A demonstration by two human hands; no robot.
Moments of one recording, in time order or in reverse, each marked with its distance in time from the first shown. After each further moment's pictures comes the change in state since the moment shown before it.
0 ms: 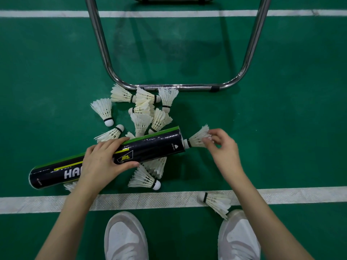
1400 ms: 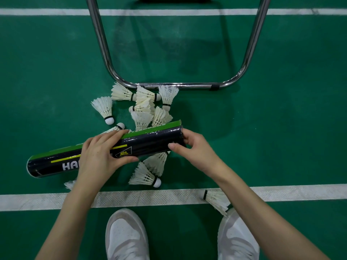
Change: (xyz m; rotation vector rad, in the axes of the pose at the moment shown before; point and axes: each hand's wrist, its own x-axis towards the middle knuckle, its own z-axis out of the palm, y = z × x) left_hand 0.000 0.009 -0.015 -0.023 0.118 0.048; right_hand -0.015 -0.046 0.032 0.203 -0.530 -0.076
